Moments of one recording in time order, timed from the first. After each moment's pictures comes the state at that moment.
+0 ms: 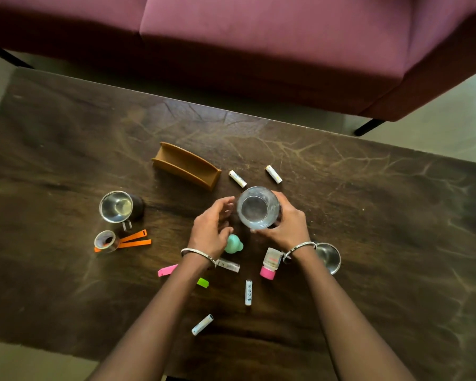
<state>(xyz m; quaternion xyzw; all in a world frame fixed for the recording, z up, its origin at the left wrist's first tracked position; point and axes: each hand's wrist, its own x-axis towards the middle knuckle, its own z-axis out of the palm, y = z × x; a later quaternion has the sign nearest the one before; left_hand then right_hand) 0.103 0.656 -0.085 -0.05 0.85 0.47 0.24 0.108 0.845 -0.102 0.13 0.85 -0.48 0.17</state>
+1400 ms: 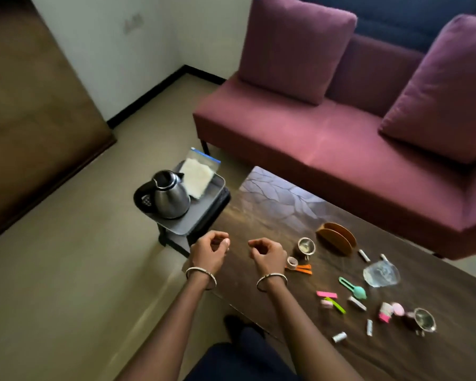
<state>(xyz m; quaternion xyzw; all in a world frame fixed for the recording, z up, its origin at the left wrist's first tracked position) 0.260 0.183 0.167 -0.27 0.76 0.59 -0.03 0.219 0.336 0.149 0.09 0.87 -0.48 0.10</state>
